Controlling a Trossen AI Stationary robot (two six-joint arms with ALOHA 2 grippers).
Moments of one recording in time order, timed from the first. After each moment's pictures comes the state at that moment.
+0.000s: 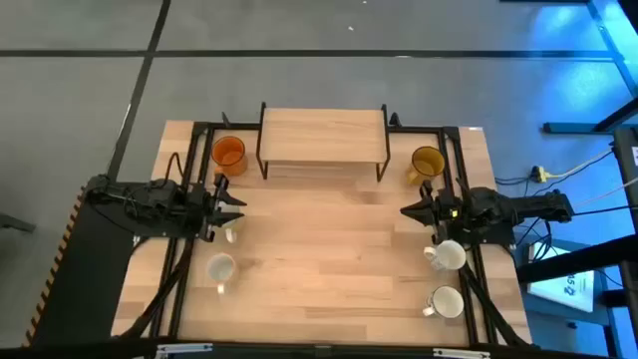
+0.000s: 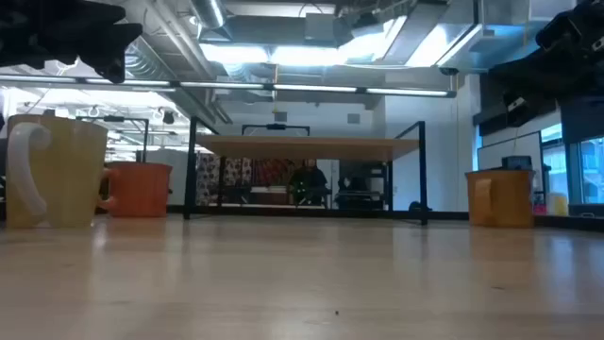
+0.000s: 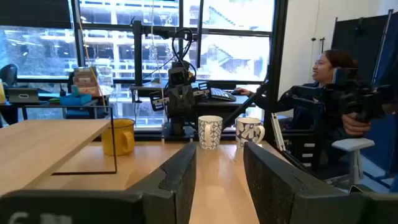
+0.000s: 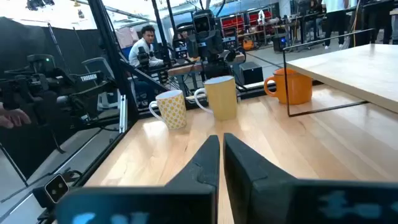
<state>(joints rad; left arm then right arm) -0.20 0.01 0.07 0.11 -0.12 -0.02 0.12 0.00 0.01 0.04 0.04 0.21</state>
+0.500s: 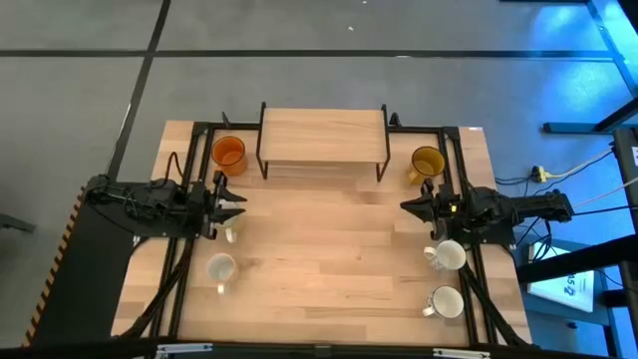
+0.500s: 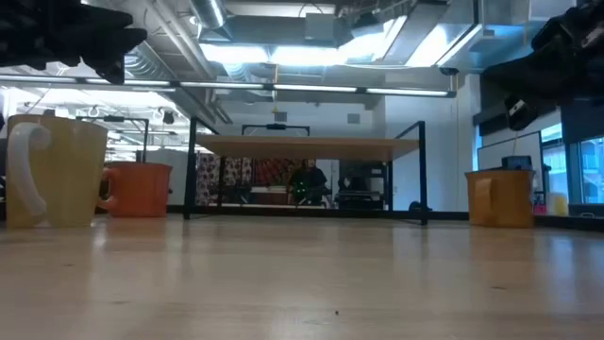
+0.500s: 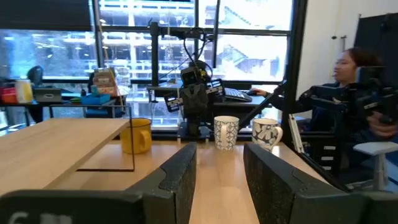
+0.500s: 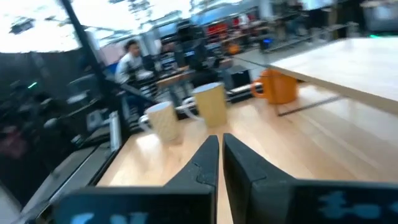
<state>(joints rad) -0.20 0.01 0.07 0.11 -0.19 0.00 0.12 0.00 0.01 0.05 0.16 0.34</state>
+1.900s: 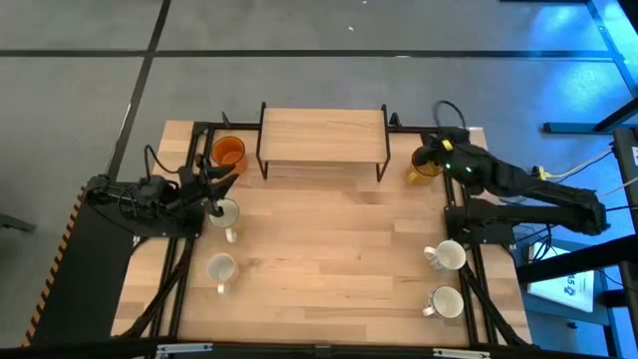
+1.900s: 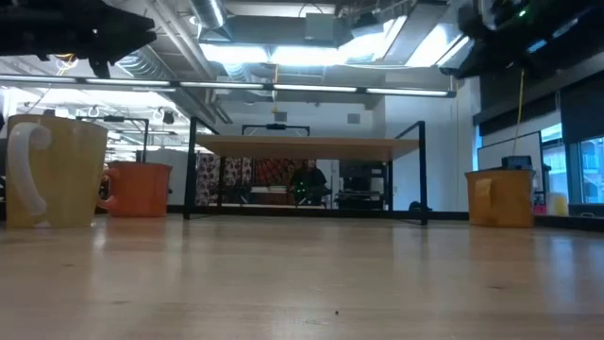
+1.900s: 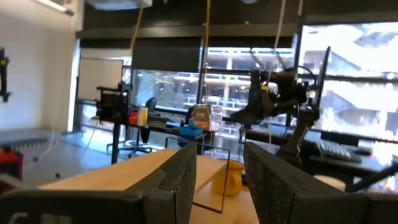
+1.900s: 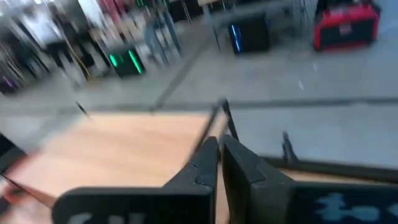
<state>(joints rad) -0.20 0.01 0.07 0.33 -0.63 0.08 -0.31 0.65 0.67 -0.41 0.69 0.63</state>
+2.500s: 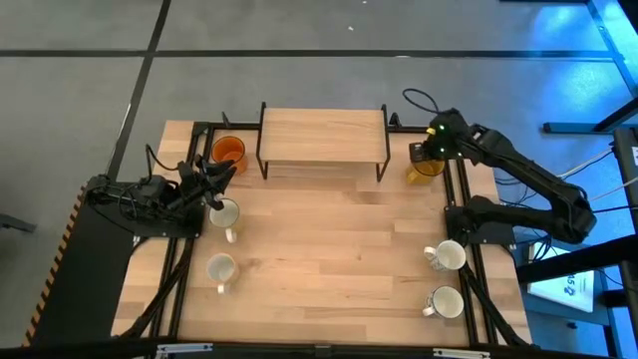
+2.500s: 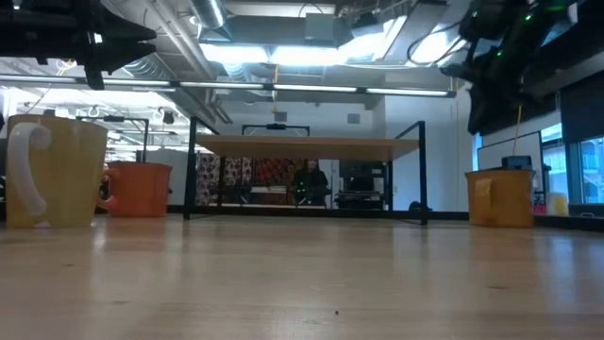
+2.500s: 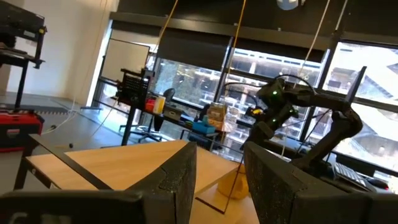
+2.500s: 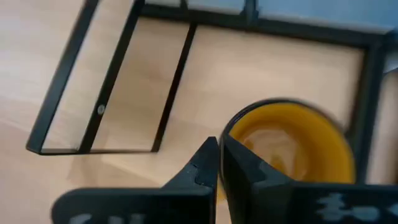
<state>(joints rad) -0.20 0.01 0.07 0.32 -0.75 -0.06 -0.80 0.97 0.87 -0.87 0.02 0.52</state>
